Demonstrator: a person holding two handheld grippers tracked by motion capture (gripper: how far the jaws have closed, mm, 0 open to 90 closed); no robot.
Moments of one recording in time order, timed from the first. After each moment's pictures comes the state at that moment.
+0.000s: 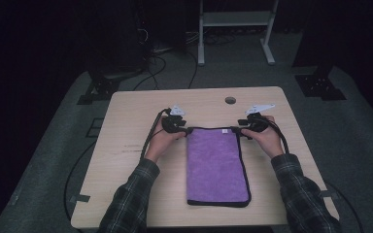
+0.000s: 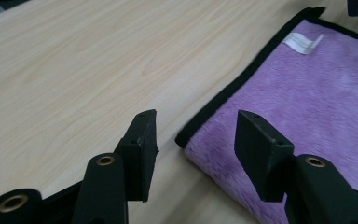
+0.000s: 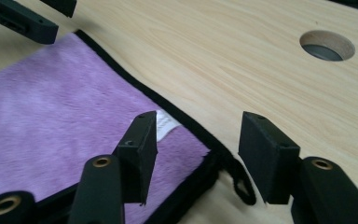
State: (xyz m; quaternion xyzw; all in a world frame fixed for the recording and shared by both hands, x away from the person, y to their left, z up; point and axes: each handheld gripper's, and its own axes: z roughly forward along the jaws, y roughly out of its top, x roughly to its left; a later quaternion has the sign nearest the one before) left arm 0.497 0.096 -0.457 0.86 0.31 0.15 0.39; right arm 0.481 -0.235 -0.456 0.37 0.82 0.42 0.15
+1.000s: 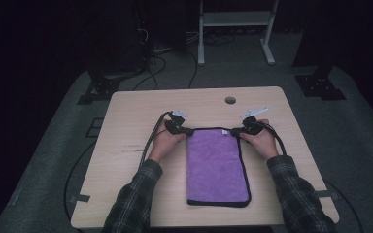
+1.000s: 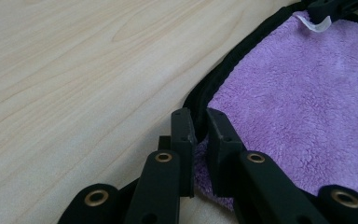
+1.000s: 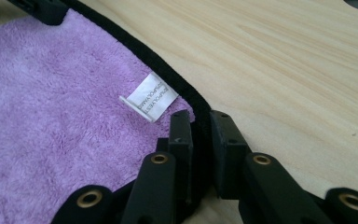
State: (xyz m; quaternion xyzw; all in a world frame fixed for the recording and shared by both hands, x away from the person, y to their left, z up) left arm 0.500 0.093 -0.471 0.86 0.33 0.08 0.38; right arm 0.482 -0.227 -0.476 0.38 0.83 0.39 0.11
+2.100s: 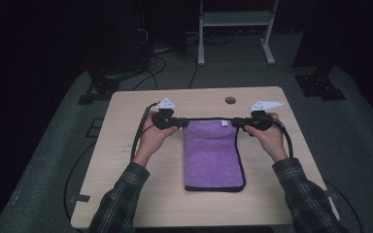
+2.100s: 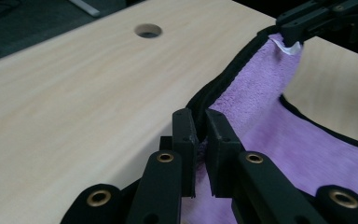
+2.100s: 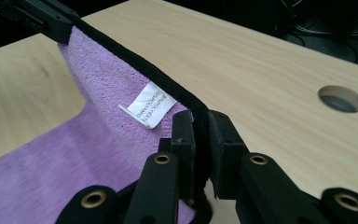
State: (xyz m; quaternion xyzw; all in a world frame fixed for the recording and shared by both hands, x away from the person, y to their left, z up) left arm 0.448 0.119 -0.393 0.83 0.29 0.10 0.46; right arm 0.444 -0.232 -0.412 0.34 0.79 0.48 0.14
